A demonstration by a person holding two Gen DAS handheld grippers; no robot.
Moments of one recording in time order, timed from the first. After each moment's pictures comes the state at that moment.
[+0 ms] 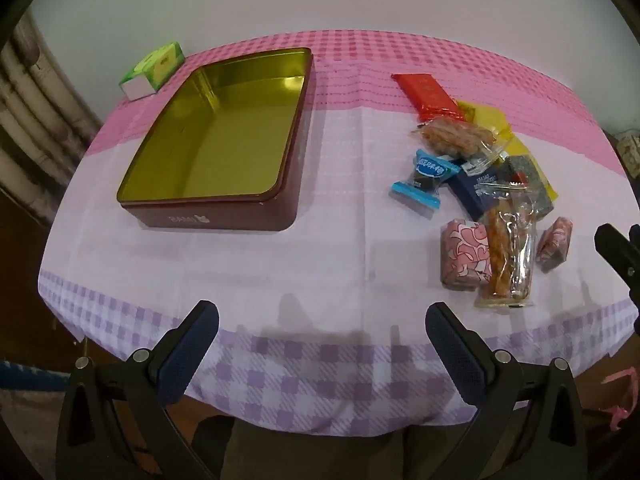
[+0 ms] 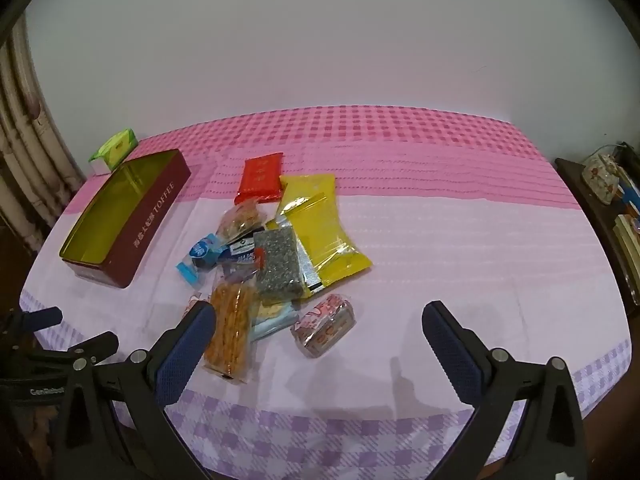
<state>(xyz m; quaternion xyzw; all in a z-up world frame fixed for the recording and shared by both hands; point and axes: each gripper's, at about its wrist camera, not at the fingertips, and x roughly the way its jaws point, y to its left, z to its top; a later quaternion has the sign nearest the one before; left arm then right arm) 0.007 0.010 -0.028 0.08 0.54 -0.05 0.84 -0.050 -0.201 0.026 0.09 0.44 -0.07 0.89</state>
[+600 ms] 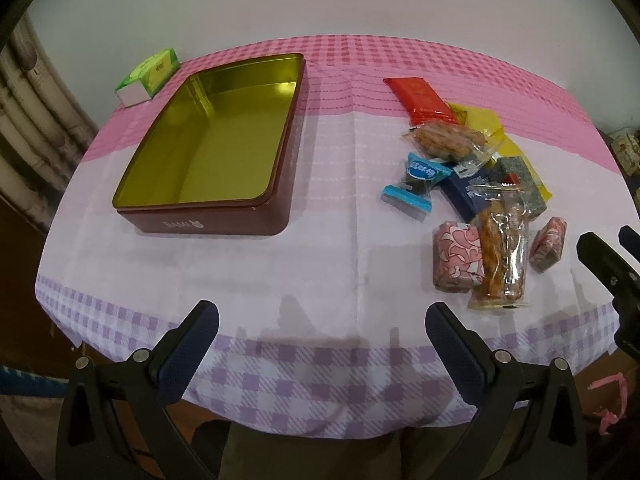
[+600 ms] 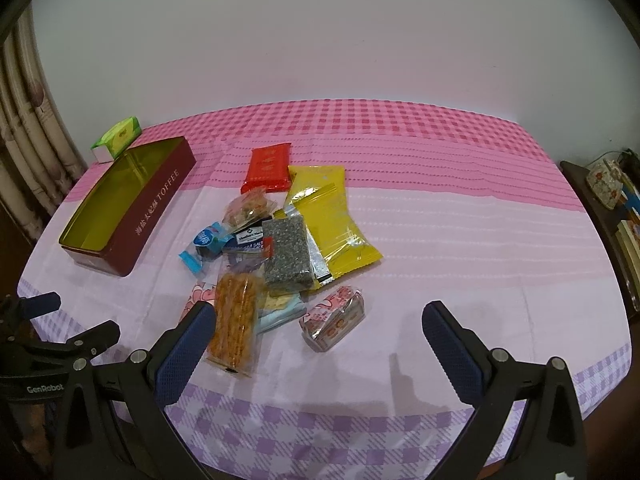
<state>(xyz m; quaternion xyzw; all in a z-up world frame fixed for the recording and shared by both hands) 0.005 0.006 -0.025 0.08 0.53 -0.06 0.84 -0.046 -0.194 0.024 0.08 0.45 -0.07 0.89</state>
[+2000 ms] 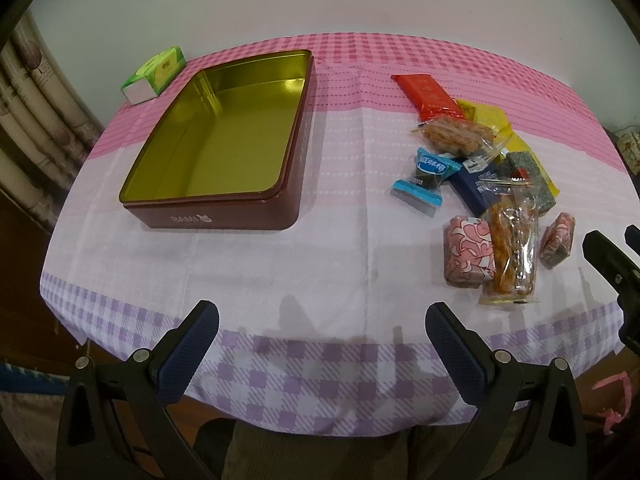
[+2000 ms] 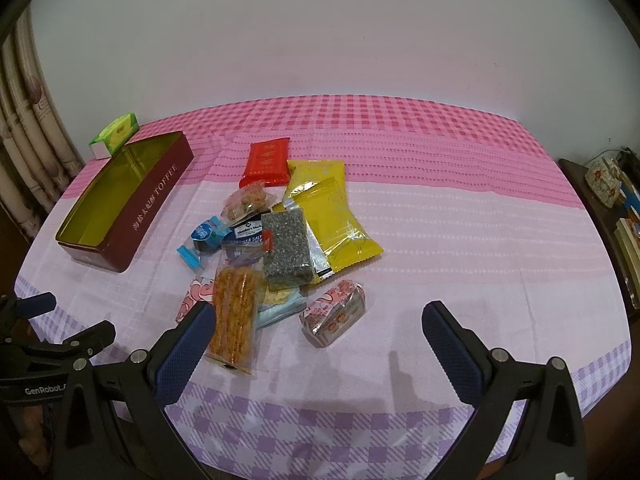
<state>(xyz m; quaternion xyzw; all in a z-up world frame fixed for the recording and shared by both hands) 0.005 0.010 -0.028 0.09 0.53 -0.05 0.84 -0.045 -0.191 0.020 0.07 0.46 -0.07 0.88</state>
